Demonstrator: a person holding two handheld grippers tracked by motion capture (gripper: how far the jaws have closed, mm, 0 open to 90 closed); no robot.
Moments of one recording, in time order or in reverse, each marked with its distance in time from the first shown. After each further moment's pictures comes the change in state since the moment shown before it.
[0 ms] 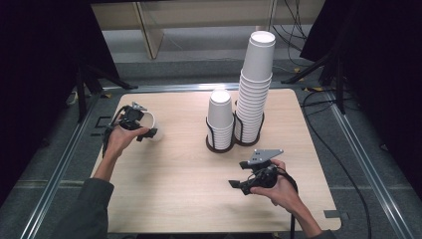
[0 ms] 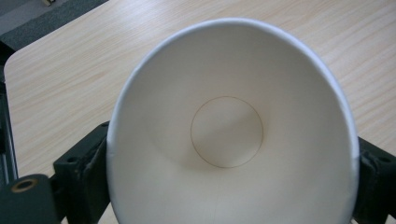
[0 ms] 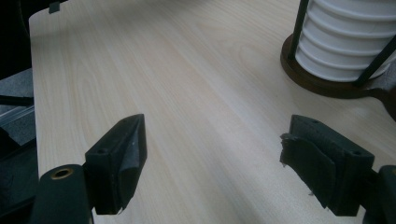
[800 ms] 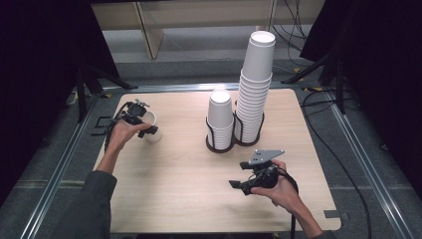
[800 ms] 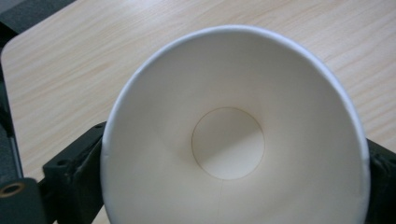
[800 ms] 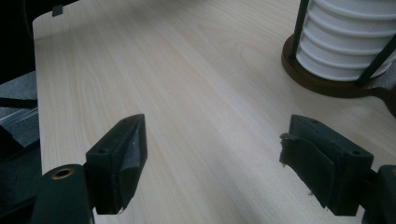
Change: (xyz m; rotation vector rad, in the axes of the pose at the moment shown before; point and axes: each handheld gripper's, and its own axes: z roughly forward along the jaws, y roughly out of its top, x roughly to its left) left arm 0.006 0.014 0.018 0.082 0.025 0.002; right arm 0.000 -0.002 -0.001 -0.010 0.007 0.011
